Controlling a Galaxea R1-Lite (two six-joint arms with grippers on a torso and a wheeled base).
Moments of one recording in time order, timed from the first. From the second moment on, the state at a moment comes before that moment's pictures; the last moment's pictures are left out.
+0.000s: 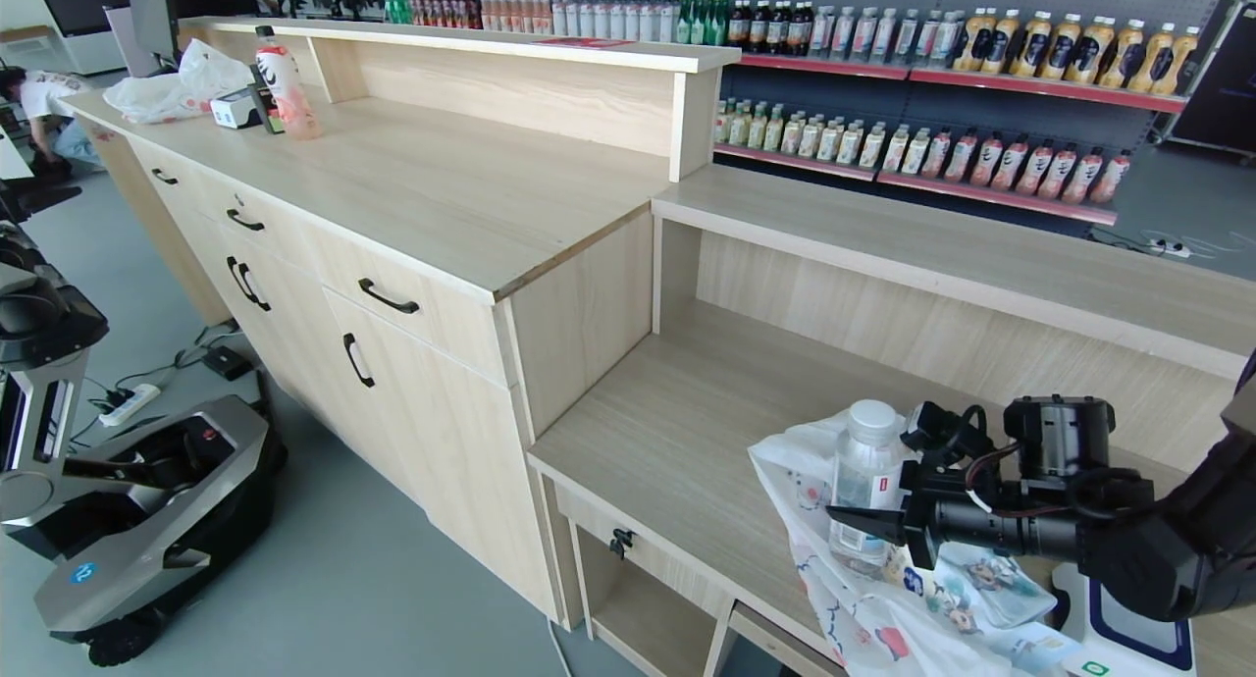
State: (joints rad) left arm 0.01 0.00 0.00 0.04 0.08 0.07; right arm 0.09 2.01 -0.51 -0.96 0.71 -0.54
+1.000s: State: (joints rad) left arm 0.01 0.00 0.00 0.03 0.08 0.07; right arm 0.08 2.06 -0.51 -1.10 0.70 -0.54
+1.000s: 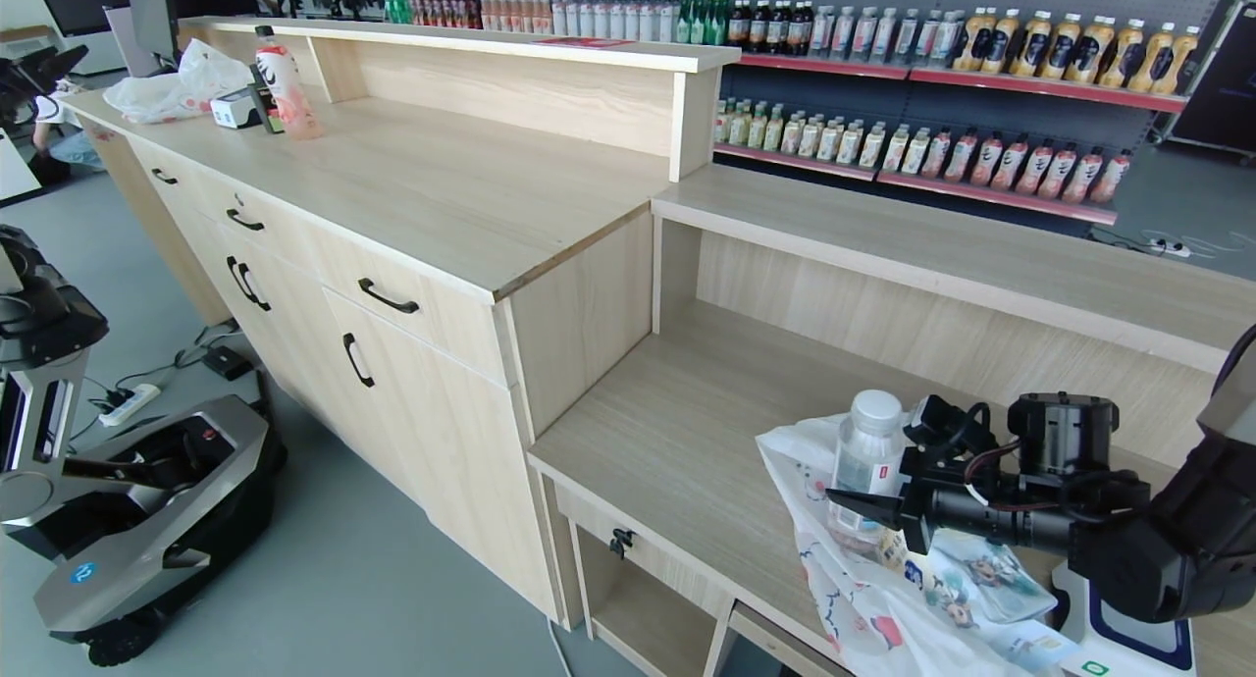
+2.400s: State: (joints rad) left arm 0.01 0.00 0.00 0.03 0.08 0.07; right arm 0.00 2.00 -0.50 -0.88 0.71 -0.67
